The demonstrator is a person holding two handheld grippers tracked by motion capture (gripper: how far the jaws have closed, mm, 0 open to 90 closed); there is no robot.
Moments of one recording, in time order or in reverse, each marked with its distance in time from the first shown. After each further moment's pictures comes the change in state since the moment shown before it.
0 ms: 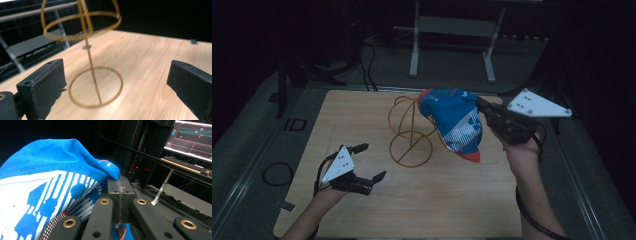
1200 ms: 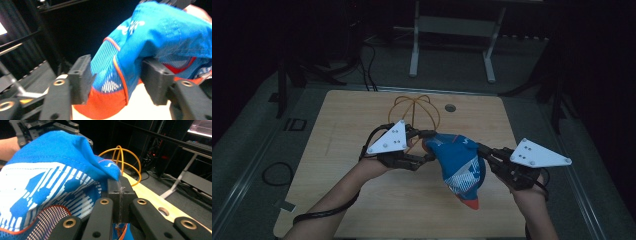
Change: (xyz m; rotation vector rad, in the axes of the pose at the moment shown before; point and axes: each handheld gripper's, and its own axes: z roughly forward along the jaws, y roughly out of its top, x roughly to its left) left arm -0.034 0.133 0.076 -0.144 -0.380 0.206; right arm 0.036 -0.068 -0.045 0.081 0.113 0.002
